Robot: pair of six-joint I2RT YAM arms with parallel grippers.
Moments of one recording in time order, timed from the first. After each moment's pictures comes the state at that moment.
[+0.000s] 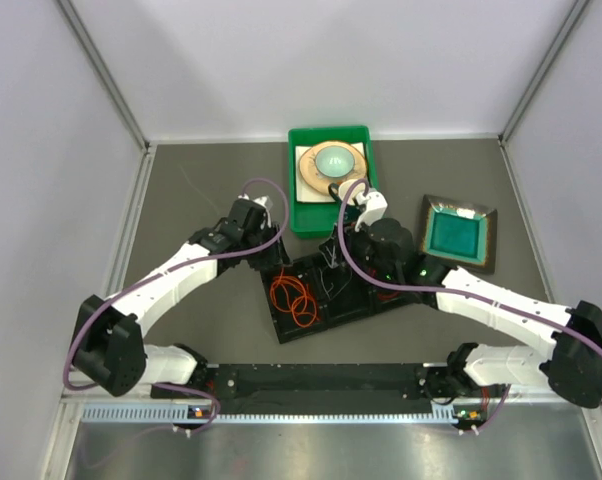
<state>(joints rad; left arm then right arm) -0.53 1.32 0.93 -0.49 0.16 -0.65 0.87 1.18 0.80 0.02 0.17 0.46</state>
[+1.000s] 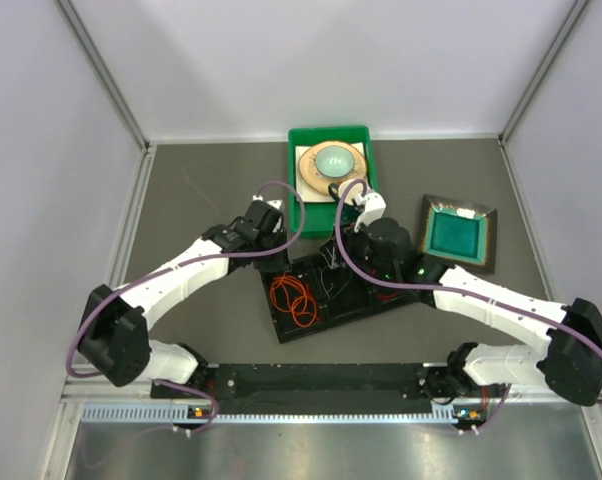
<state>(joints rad) -0.62 1.38 1.00 -0.58 0.04 -0.58 0.85 1.19 0.79 0.01 0.16 0.46</state>
